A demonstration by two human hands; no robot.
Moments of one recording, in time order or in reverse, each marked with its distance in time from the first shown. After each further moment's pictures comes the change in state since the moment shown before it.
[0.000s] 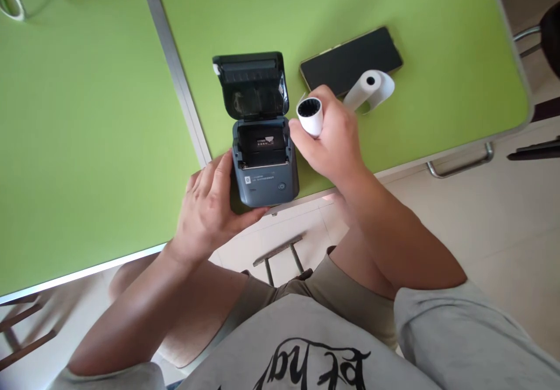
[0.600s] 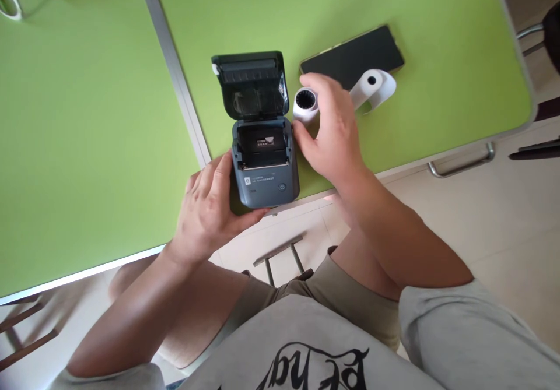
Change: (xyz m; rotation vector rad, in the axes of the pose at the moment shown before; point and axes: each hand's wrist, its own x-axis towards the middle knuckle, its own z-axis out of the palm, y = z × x) left_hand 0.000 -0.001 0.000 -0.010 0.000 0.009; right_hand -0.001 0.003 -0.004 -0.119 -0.036 -0.170
